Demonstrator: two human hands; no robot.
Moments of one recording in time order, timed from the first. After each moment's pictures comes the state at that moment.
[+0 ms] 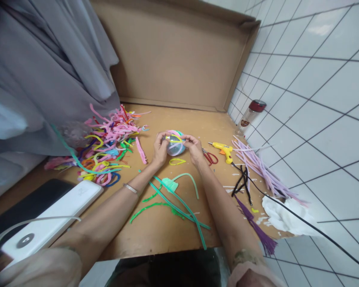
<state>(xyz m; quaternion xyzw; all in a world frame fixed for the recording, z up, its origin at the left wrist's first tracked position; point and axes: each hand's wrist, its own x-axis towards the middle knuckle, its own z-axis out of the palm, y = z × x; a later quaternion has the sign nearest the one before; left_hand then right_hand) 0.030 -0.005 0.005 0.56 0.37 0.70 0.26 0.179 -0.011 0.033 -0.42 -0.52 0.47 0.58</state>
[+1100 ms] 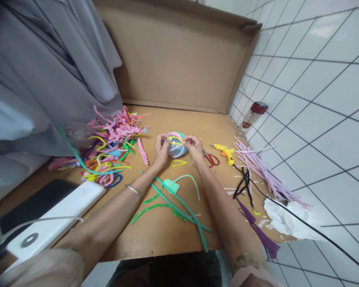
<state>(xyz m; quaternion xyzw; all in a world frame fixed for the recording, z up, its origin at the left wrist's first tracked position) 0.031 -0.004 0.000 0.51 0.37 0.71 0.32 0.169 -0.014 0.038 -0.43 -0.51 0.43 0.61</state>
